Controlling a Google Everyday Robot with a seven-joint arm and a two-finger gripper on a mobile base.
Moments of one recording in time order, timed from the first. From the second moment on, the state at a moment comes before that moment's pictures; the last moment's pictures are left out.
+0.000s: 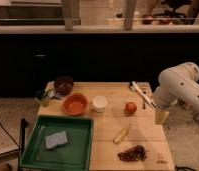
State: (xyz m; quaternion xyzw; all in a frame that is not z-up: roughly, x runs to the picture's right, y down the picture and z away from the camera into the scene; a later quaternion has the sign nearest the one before) arm 0.291 0.109 0.682 -0.28 0.02 0.03 0.96
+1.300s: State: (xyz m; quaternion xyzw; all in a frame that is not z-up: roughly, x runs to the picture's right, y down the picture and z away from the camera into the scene) arm 0.251 0.149 0.719 -0.29 0.01 -0.04 0.96
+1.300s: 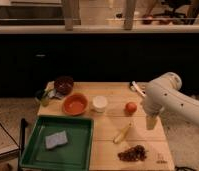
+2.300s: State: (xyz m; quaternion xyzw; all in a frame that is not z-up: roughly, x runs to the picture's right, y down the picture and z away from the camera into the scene) arm 0.219 0.181 0.750 -0.29 -0.02 -0.08 0.95
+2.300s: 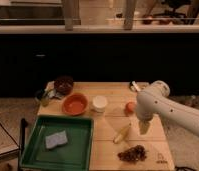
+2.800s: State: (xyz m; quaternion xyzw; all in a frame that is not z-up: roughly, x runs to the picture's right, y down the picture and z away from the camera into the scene) arm 0.207 0.197 0.765 -0.30 -0.04 -0.09 0.95
